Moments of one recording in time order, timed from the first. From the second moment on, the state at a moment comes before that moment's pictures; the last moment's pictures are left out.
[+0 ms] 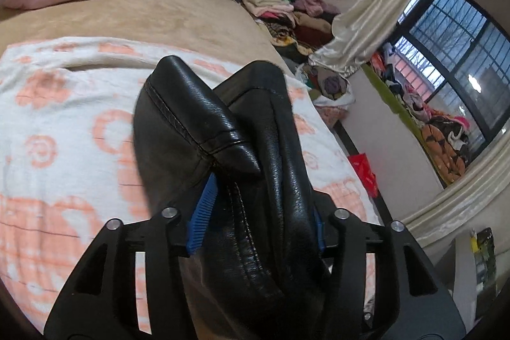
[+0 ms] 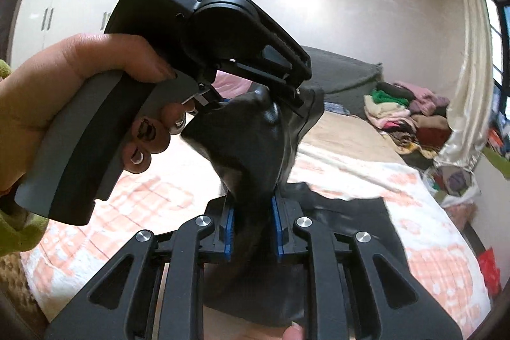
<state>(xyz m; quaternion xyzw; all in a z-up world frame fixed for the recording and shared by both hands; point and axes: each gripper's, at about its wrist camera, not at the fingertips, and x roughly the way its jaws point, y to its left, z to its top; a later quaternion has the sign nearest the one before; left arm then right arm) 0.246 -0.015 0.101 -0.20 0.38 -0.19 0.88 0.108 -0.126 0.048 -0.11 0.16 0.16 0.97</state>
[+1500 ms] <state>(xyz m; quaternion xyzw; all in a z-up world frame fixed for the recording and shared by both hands) 0.219 -0.024 0.023 -0.16 0.42 -0.17 0.88 0.222 -0.266 0.079 0.13 0.33 0.19 0.92</state>
